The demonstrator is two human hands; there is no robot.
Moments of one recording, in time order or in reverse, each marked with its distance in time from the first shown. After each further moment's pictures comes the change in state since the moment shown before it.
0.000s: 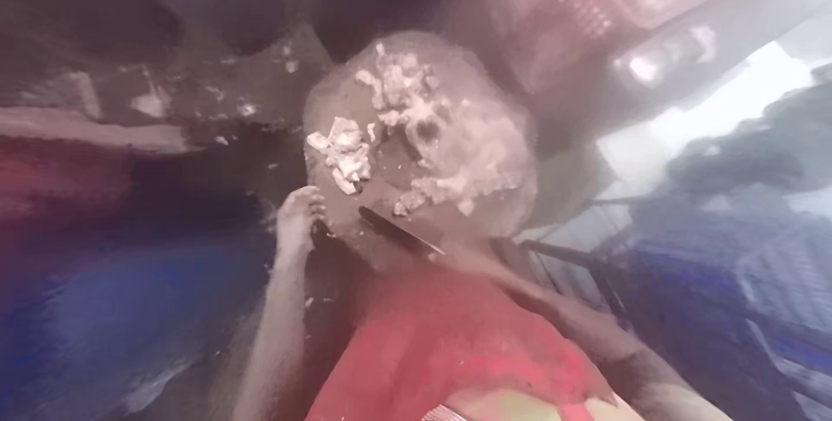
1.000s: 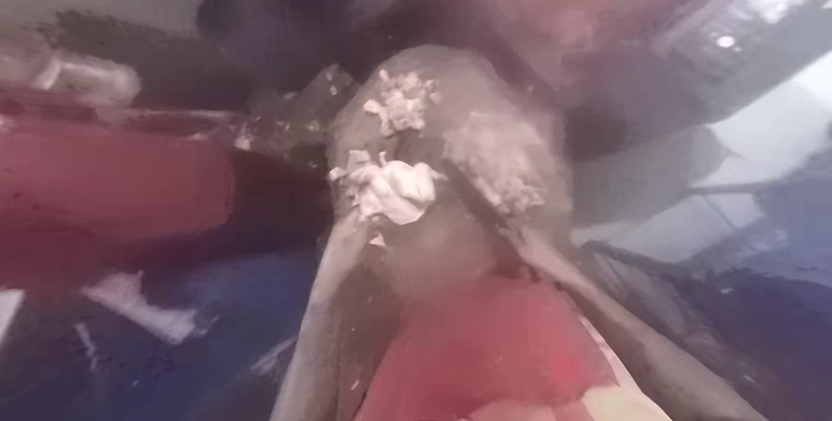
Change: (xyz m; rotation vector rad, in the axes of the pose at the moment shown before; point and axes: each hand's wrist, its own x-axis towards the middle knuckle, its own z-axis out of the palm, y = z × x) left_hand -0.052 0.121 0.106 0.453 -0.303 0.180; right_hand -0.030 0.060 -0.116 0.128 0.412 0.037
